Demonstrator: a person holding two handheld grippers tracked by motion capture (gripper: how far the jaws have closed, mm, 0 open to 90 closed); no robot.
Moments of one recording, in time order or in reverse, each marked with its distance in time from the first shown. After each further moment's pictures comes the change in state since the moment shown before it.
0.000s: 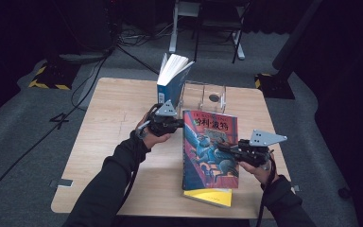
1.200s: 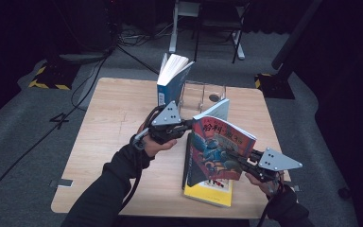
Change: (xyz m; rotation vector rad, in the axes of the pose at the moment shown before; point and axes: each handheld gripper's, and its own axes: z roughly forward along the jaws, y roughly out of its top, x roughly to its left) left arm -0.061 0.043 -0.043 -0.179 -0.018 0.119; right arm 0.041 -0.005 -0.030 -0.117 -0.159 -0.225
